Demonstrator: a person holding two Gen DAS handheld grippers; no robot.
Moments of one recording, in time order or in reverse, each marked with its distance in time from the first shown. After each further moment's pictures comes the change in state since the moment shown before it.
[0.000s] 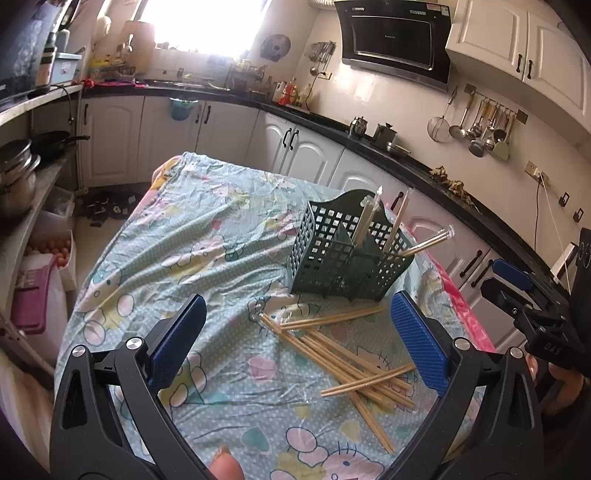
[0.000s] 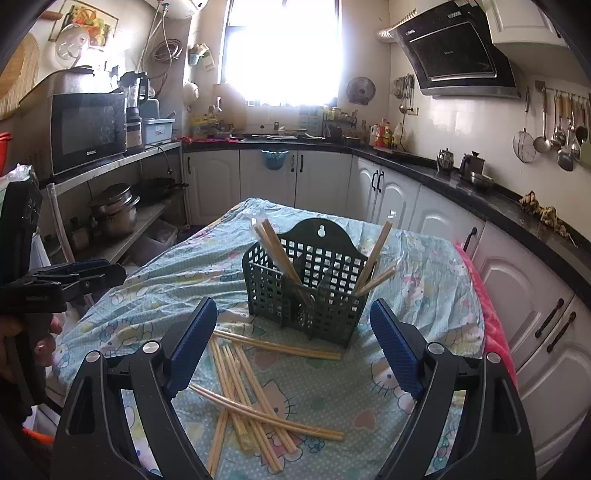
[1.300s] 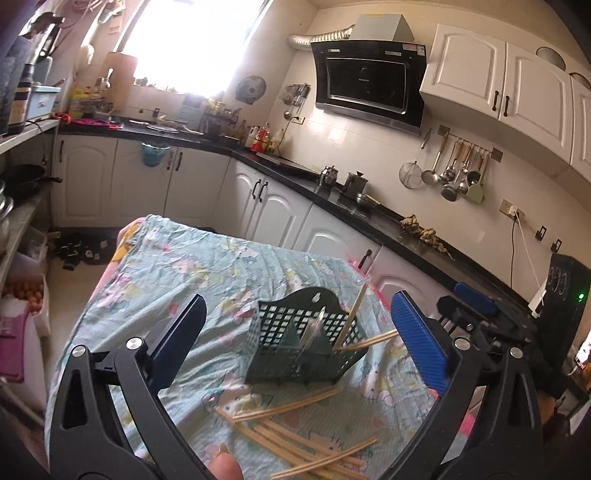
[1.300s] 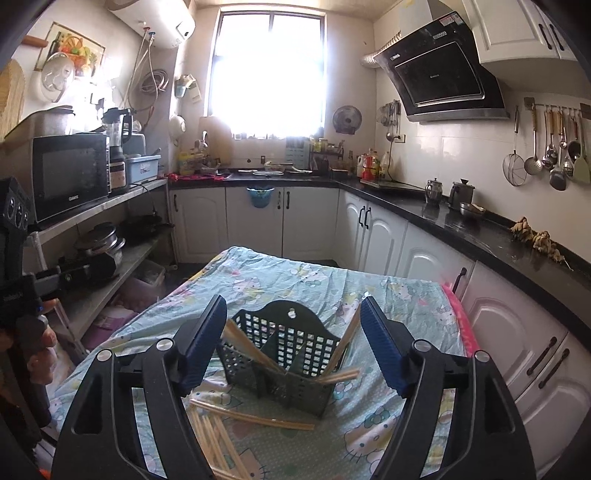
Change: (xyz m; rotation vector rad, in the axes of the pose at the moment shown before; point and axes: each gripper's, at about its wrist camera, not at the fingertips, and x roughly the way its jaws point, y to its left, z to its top) left arm -0.003 -0.039 0.085 0.008 -0.169 -0.098; right arm 0.010 -0.042 0.076 0.024 -0.126 -0.028
